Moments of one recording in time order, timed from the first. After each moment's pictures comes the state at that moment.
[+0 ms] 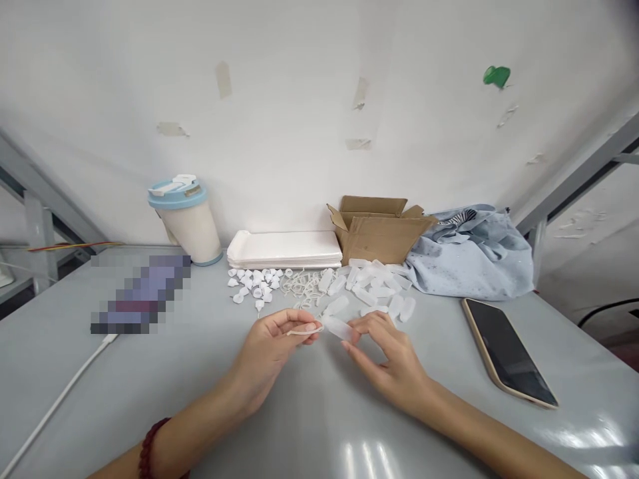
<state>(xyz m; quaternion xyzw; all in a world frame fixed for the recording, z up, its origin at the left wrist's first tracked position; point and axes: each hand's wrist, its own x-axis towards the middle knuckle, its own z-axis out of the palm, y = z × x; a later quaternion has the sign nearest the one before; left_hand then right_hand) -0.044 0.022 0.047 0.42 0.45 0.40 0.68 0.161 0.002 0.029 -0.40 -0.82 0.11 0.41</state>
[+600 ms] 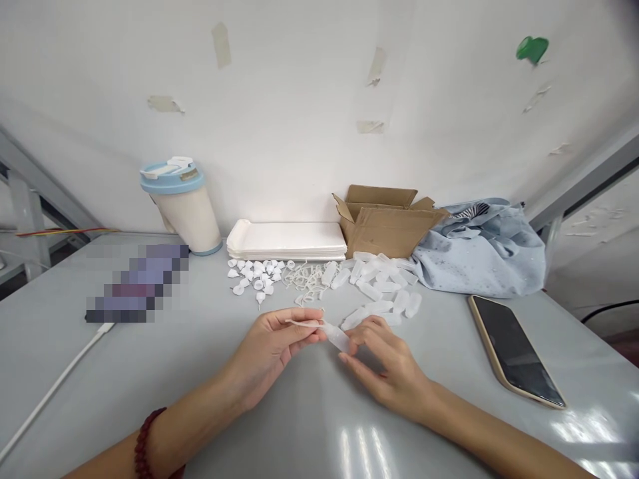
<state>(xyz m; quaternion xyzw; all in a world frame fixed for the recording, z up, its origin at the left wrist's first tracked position) -0.049 0.024 0.041 0.33 0.42 0.39 0.75 0.158 0.001 0.018 -0.35 -0.84 0.15 0.39</state>
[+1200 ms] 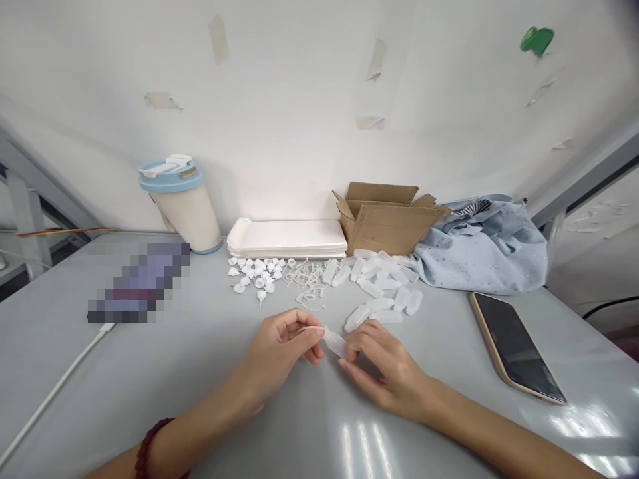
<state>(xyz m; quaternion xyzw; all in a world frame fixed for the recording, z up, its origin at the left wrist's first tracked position) -0.045 0.016 0.044 0.50 0.49 0.32 0.64 0.158 -0.002 0.020 -0.33 -0.87 0.13 0.35</state>
